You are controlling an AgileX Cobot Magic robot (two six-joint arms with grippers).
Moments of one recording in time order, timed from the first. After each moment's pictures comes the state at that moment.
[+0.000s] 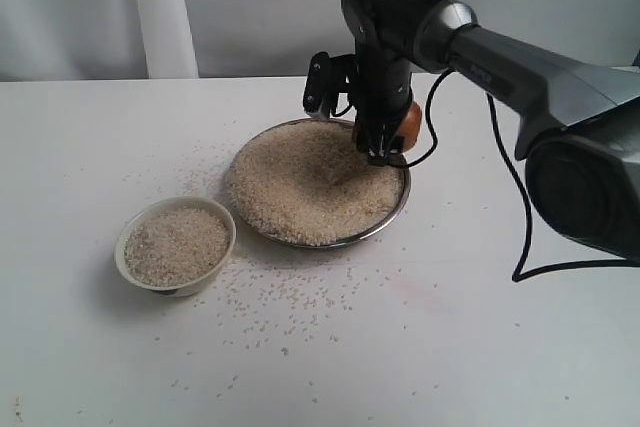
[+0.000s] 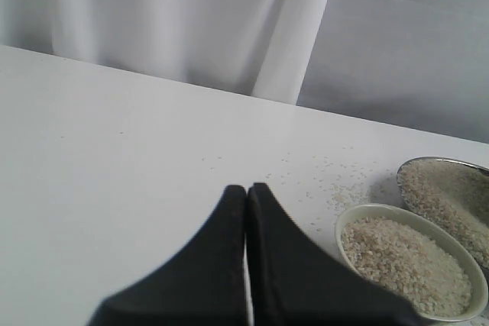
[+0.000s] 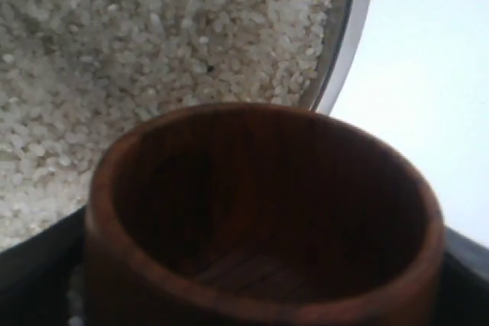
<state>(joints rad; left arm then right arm) 0.03 0.00 0.00 0.06 0.26 -0.27 0.48 2.53 -2.32 -0.28 1.22 -0.83</state>
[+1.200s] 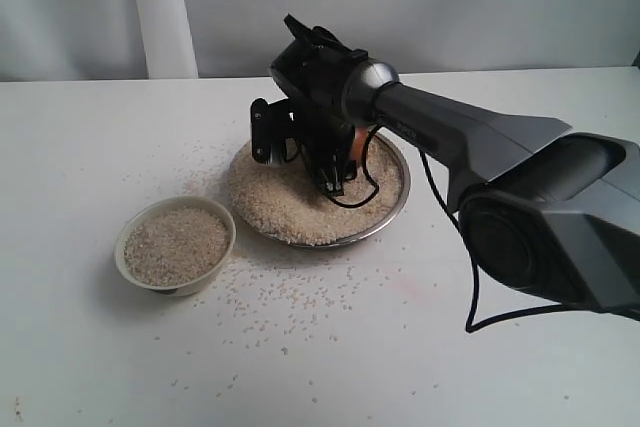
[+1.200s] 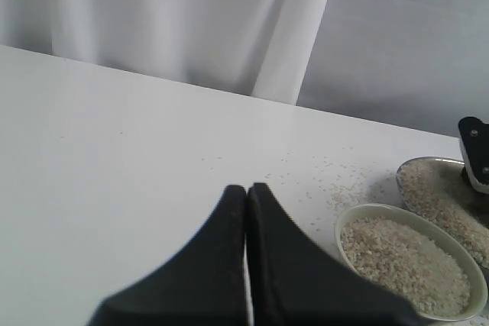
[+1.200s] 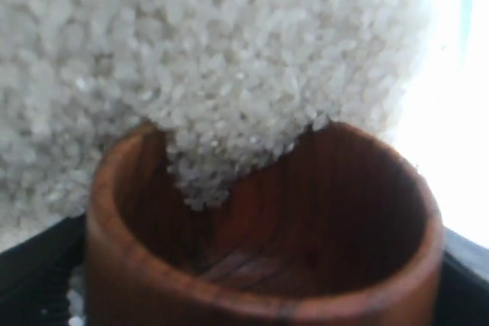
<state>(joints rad) 0.03 0.00 0.00 0.06 0.26 -0.27 0.63 2.63 -2.35 -0.43 1.10 -0.84</state>
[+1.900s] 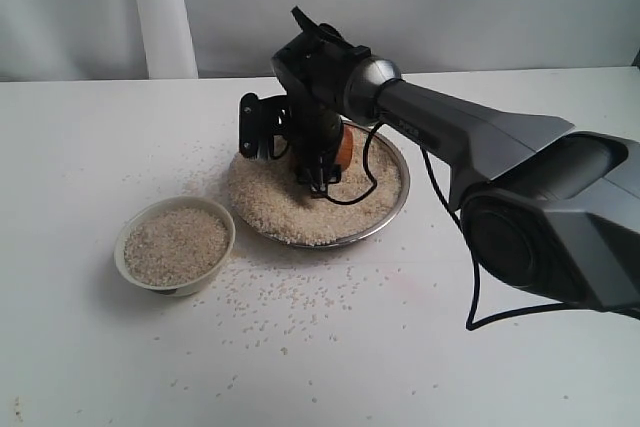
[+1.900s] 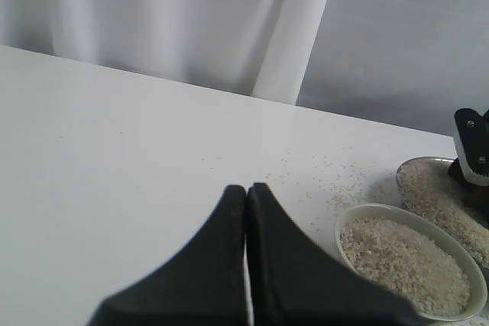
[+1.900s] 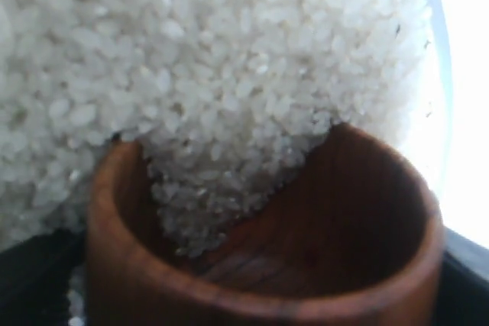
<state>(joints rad) 0.03 0.00 0.00 0.06 0.26 -0.27 0.63 2.63 -2.35 -0.31 1.06 -0.86</state>
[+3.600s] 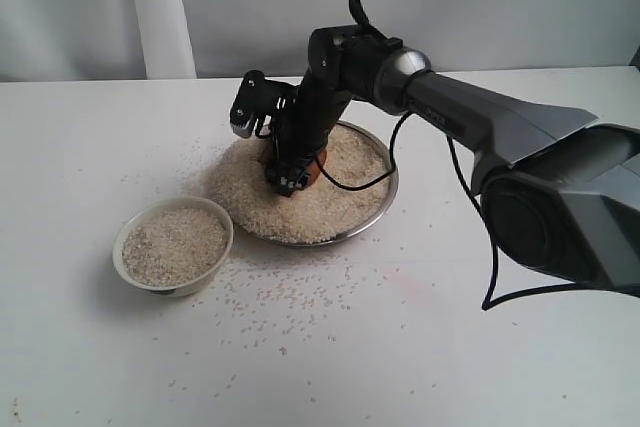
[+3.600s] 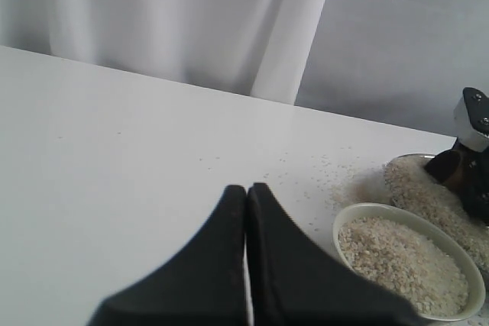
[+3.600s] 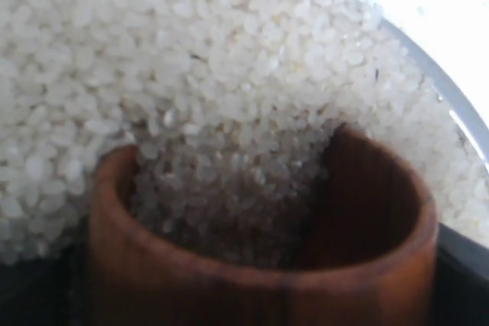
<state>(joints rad) 0.03 0.00 0.00 0.06 0.26 -0.27 0.55 2.64 -2.35 0.18 0.97 -0.92</state>
